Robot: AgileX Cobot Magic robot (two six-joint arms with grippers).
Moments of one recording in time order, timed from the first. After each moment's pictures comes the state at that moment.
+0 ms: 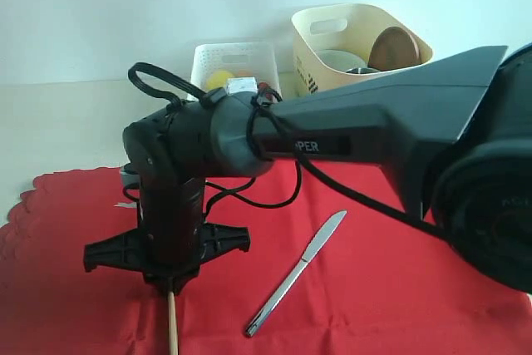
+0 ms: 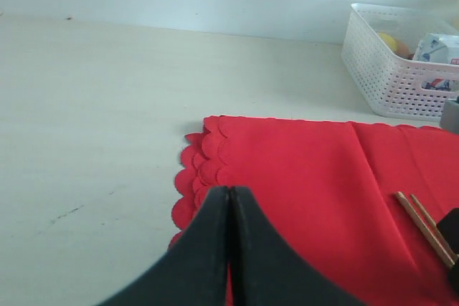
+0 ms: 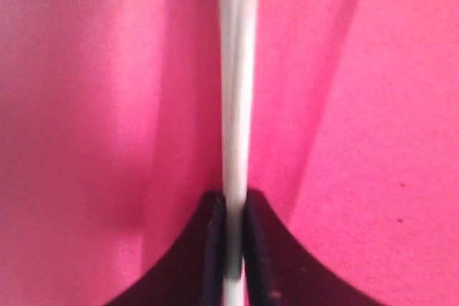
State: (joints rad) left arm -0.02 0.01 0.00 0.00 0.37 -0.10; right arm 0.94 2.29 -1.68 0.11 0.90 0.68
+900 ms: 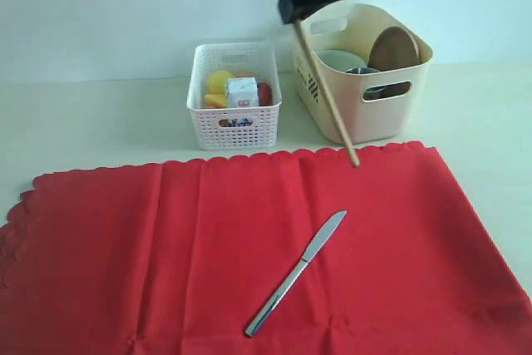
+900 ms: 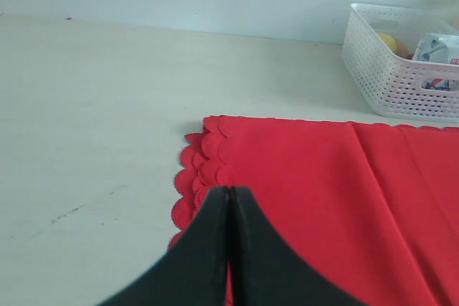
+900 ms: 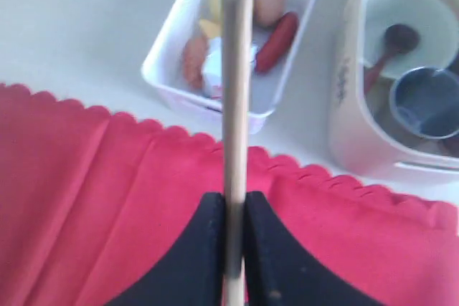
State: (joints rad) left arm -0.02 0.01 0.00 0.00 0.37 -0.10; right arm 0.63 1.70 -1.68 -0.18 0.97 0.31
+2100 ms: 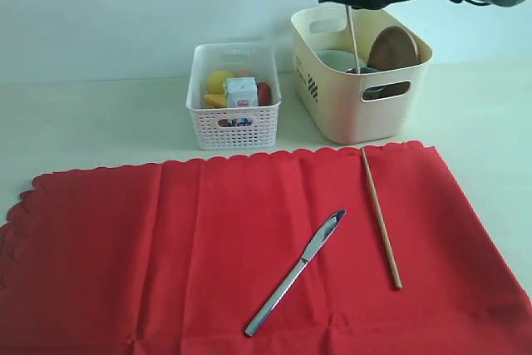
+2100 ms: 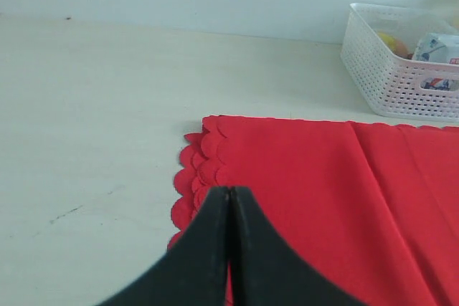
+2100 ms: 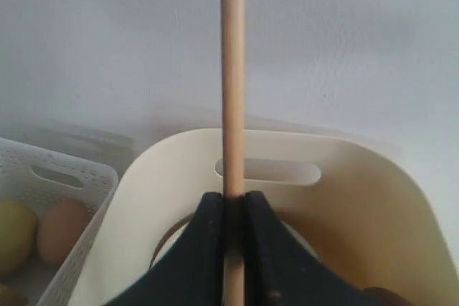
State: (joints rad) left arm -0.02 0.01 0.00 0.00 0.37 -0.10; right arm 0.18 2.29 -1.98 0.57 0.30 -0.62
